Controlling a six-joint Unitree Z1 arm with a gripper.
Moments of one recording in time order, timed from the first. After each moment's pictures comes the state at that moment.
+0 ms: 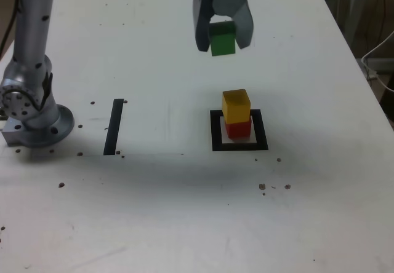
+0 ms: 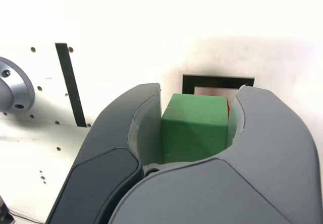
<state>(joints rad) 0.06 1.98 -1.86 1.60 0.12 -0.01</state>
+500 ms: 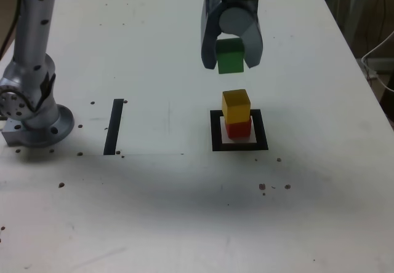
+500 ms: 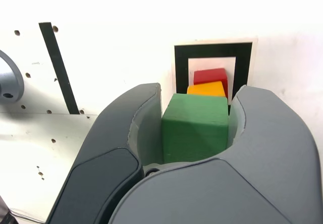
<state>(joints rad) -0.06 2.00 -1.88 1.60 0.12 -0.07</state>
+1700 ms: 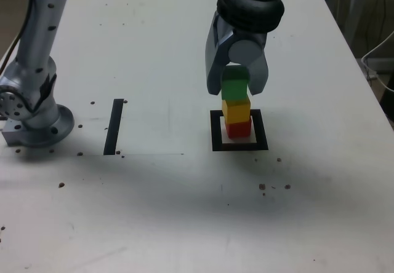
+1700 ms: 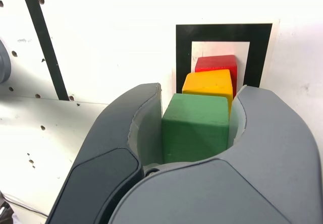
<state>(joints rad) -0.10 2.09 -1.87 1.58 0.08 -0.15</state>
